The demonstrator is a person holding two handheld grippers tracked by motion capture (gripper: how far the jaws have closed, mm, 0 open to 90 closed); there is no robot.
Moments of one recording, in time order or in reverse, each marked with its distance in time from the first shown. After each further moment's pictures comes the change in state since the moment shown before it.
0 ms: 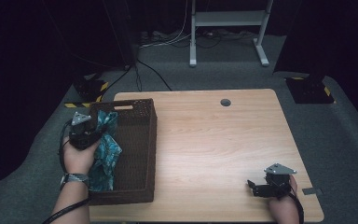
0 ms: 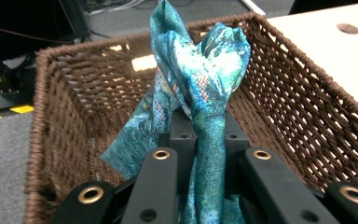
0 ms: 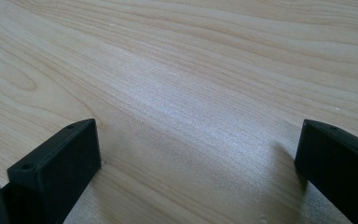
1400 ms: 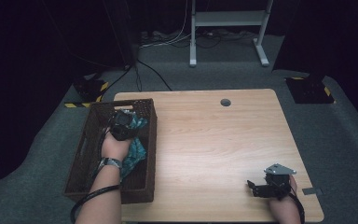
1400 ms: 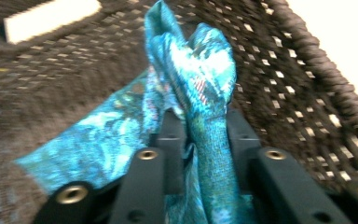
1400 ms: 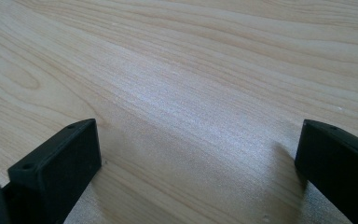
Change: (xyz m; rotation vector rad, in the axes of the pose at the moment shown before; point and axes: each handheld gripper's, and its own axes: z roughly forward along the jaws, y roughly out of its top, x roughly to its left) left arm -0.081 0.026 0.090 0.327 -0.002 0.113; right arm 0.001 0.000 -0.001 0.002 0.004 -0.004
